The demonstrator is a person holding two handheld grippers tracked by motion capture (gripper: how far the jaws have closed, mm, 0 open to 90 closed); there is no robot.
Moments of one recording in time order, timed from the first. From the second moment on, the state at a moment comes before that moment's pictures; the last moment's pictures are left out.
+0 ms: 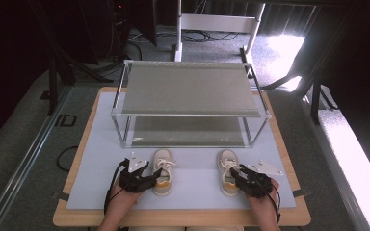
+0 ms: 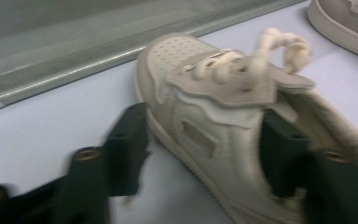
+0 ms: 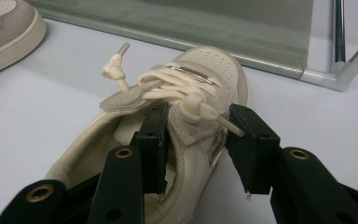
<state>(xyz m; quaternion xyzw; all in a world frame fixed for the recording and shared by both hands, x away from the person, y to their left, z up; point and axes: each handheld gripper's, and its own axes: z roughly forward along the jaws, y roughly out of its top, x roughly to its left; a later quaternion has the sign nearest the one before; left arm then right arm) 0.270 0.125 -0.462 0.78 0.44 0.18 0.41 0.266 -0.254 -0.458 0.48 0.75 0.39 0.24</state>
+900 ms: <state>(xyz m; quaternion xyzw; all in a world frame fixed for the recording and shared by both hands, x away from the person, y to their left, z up) 0.276 0.112 -0.443 0.76 0.44 0.26 0.40 0.277 -0.245 -0.434 0.45 0.74 0.39 0.29</state>
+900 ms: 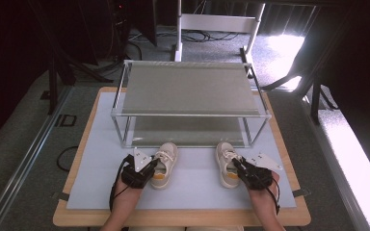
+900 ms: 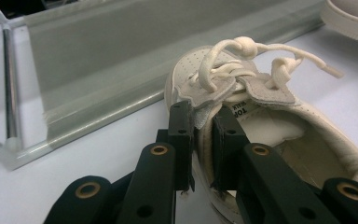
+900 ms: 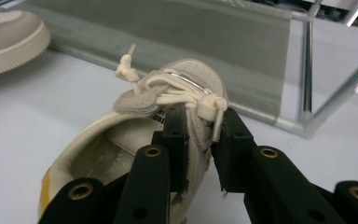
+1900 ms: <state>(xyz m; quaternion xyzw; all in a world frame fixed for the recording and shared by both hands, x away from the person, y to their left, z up) 0.348 0.071 -0.442 0.73 0.47 0.28 0.40 0.349 -0.182 -0.436 0.44 0.75 0.38 0.30</state>
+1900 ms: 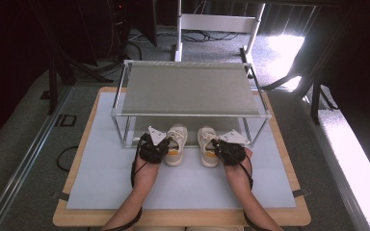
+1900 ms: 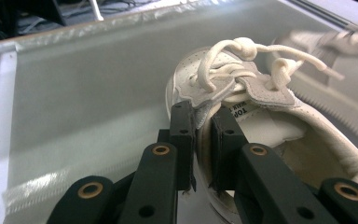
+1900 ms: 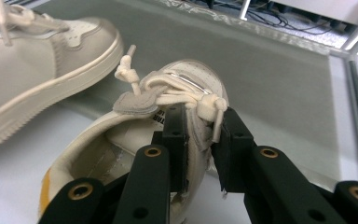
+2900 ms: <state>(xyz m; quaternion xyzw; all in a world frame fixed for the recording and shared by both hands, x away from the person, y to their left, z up) 0.370 0.044 -0.437 0.73 0.47 0.23 0.45 0.380 -0.161 -0.445 0.45 0.75 0.38 0.30</state>
